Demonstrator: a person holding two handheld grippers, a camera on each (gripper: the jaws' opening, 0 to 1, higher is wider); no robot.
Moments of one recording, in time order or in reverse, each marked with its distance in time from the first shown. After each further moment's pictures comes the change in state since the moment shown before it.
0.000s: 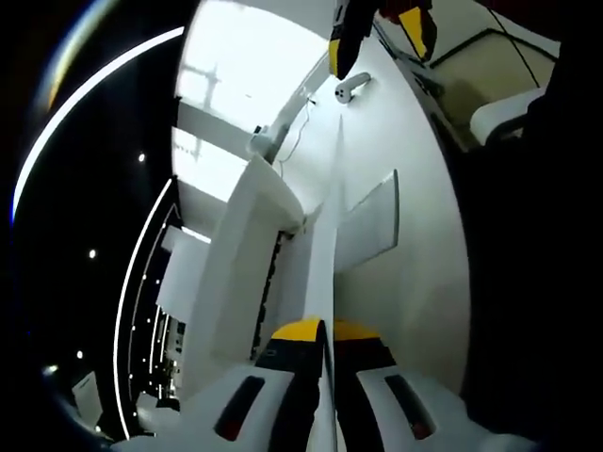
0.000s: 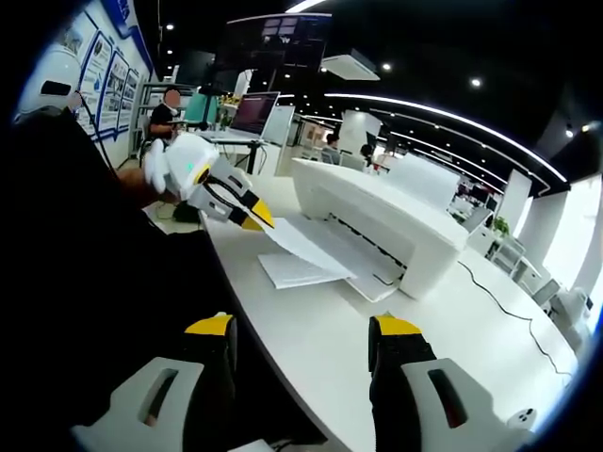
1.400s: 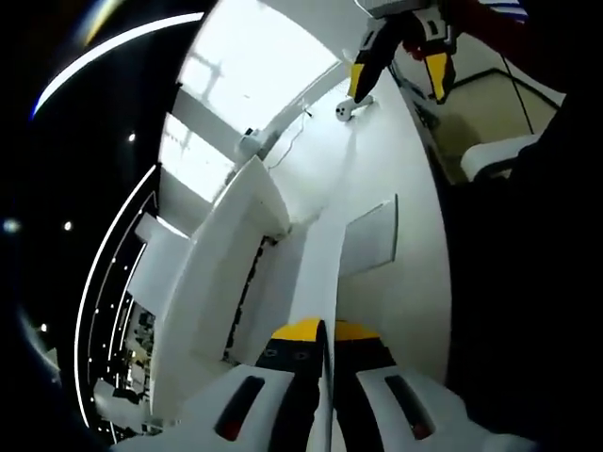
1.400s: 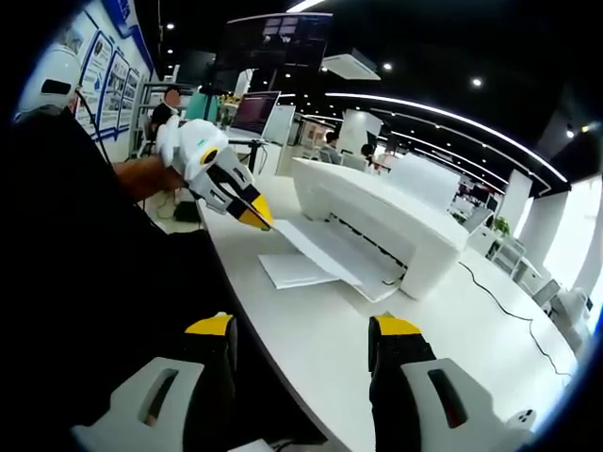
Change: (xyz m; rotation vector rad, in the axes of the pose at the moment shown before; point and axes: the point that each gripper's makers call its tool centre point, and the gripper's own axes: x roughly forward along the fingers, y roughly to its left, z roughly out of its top) left arm -0.006 0.000 0.005 -0.140 -0.065 -0.135; right arm 0.001 0.001 0.000 -0.002 0.003 0.003
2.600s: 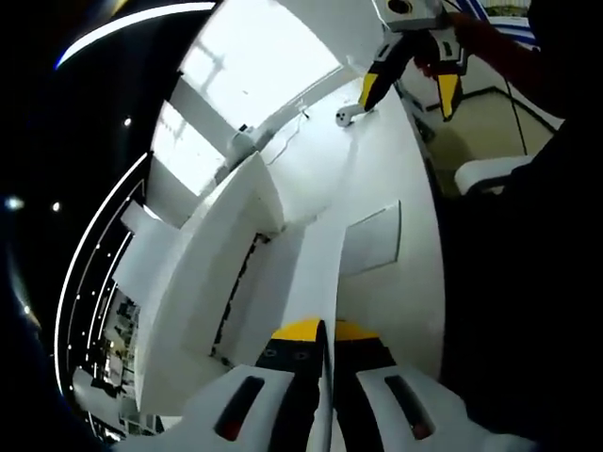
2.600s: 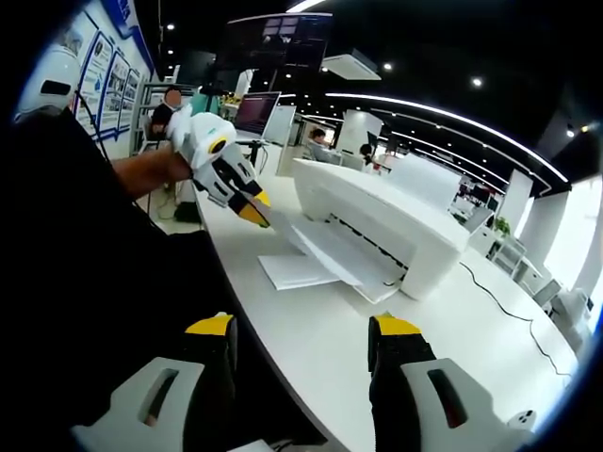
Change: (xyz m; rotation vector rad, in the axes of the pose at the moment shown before) left arm -0.005 0.005 -0.001 -0.077 -0.017 -0.083; right arm -0.001 -0.001 0.002 0.000 -0.002 0.002
